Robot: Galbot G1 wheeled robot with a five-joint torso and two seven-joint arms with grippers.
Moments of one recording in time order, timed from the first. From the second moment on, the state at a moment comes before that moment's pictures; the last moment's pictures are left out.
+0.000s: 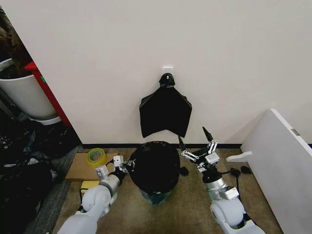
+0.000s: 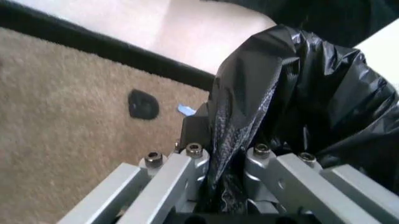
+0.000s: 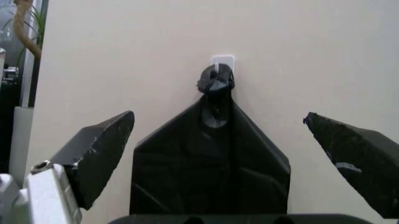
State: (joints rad) left arm 1.24 -1.20 -0.27 -1.71 -0.89 0.28 -0.01; right arm -1.34 1.21 0.28 1.87 0.15 0.63 -0.04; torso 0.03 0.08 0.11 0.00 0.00
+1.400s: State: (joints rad) left arm 1.27 -1.24 -0.31 -1.78 -0.85 0.28 -0.21; right arm -1.40 1.23 0.29 1.91 0.15 0.61 -0.02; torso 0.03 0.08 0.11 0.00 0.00
